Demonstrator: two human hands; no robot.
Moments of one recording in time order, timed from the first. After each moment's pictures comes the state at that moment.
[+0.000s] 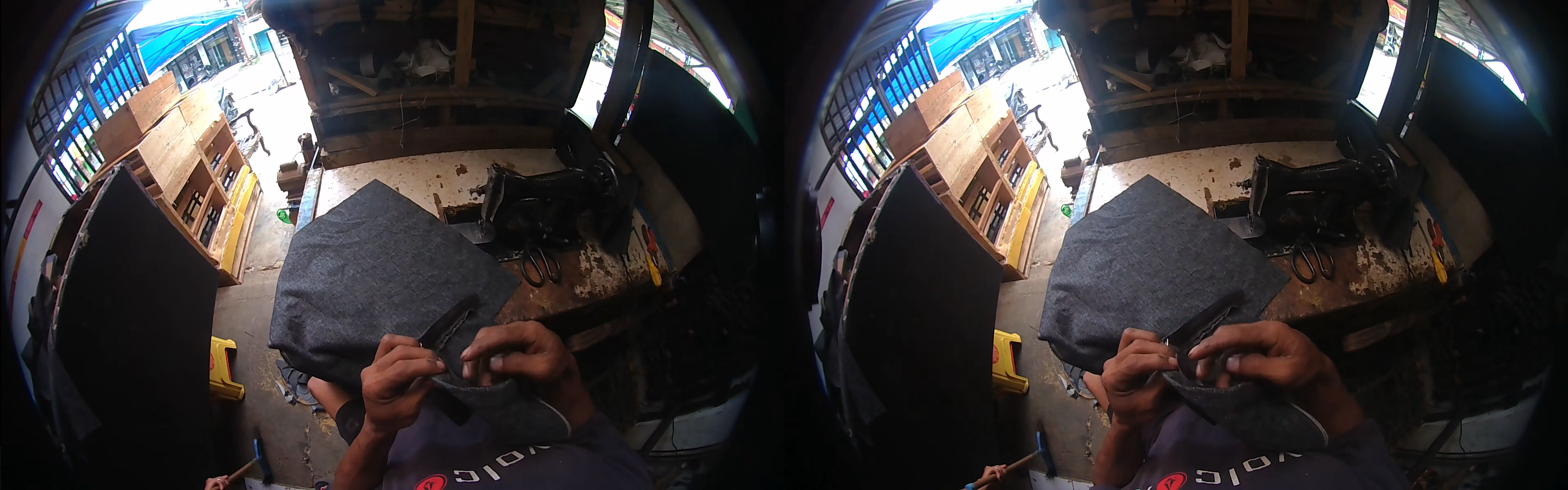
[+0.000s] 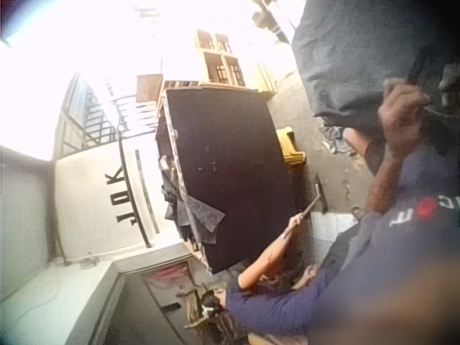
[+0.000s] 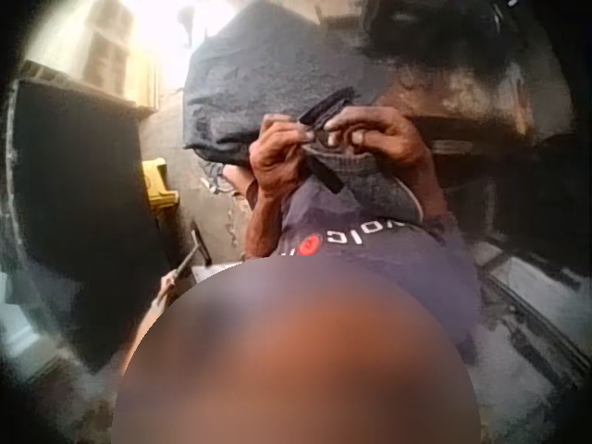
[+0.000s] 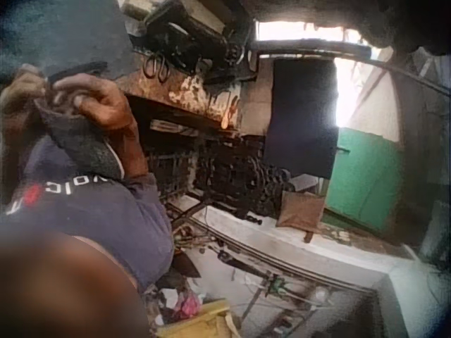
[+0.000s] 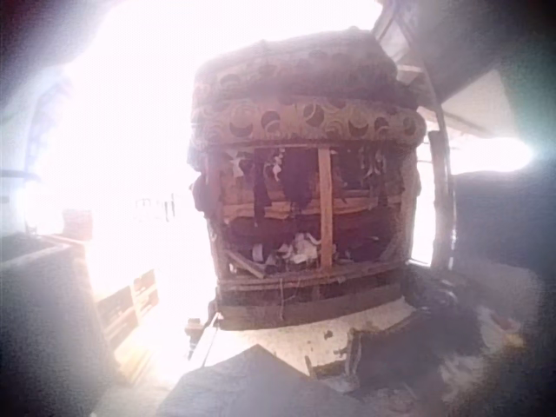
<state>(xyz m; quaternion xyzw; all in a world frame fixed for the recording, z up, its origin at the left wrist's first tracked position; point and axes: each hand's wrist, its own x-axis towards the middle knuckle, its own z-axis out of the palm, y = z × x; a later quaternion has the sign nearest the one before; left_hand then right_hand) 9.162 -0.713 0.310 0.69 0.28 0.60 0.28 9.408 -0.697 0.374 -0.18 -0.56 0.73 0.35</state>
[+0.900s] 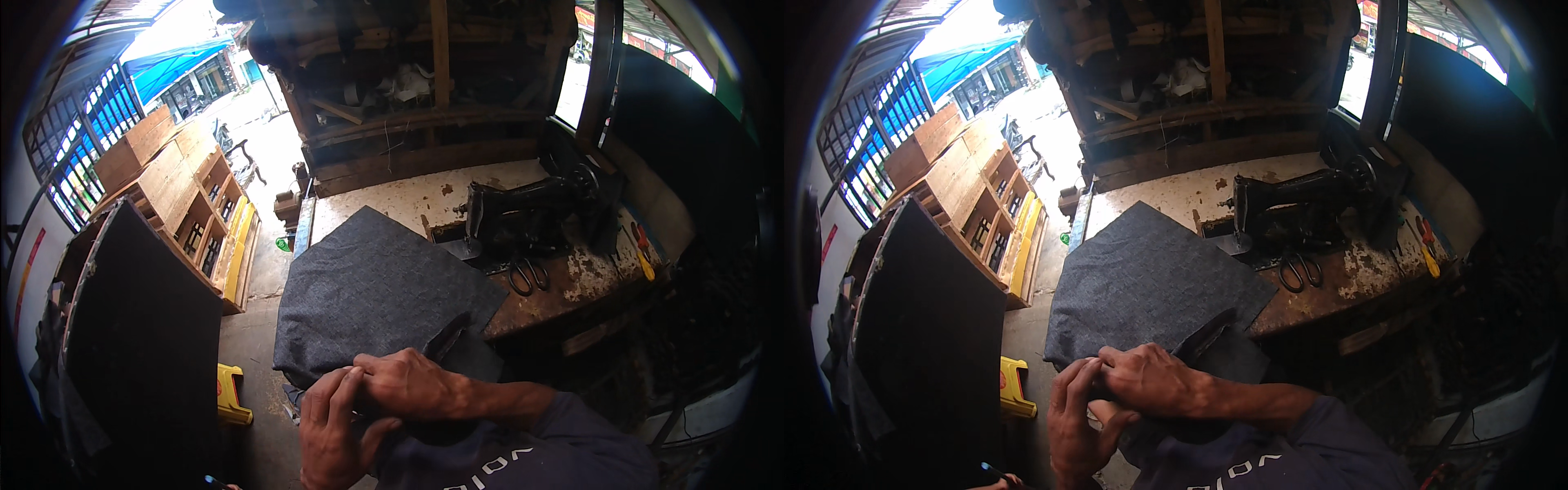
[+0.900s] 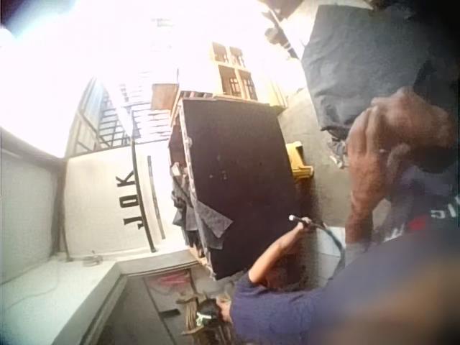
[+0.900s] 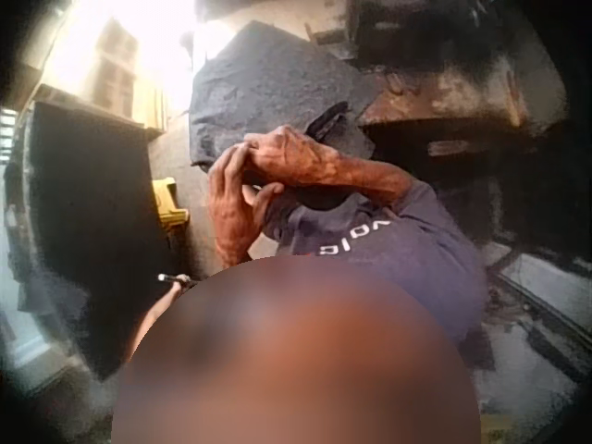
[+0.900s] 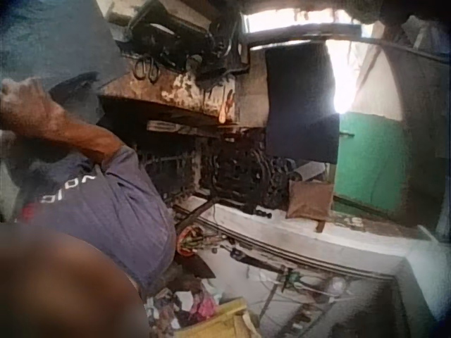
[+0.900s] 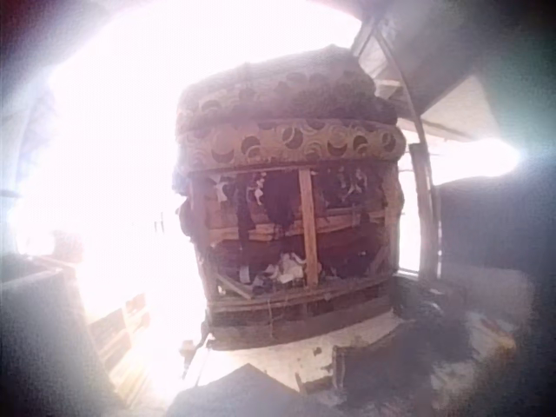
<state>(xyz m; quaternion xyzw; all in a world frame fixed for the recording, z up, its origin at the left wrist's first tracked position) 9.110 -0.784 0.394 0.77 0.53 0.34 0.06 9.284 -0.677 0.353 -0.20 -0.91 0.20 0.31</state>
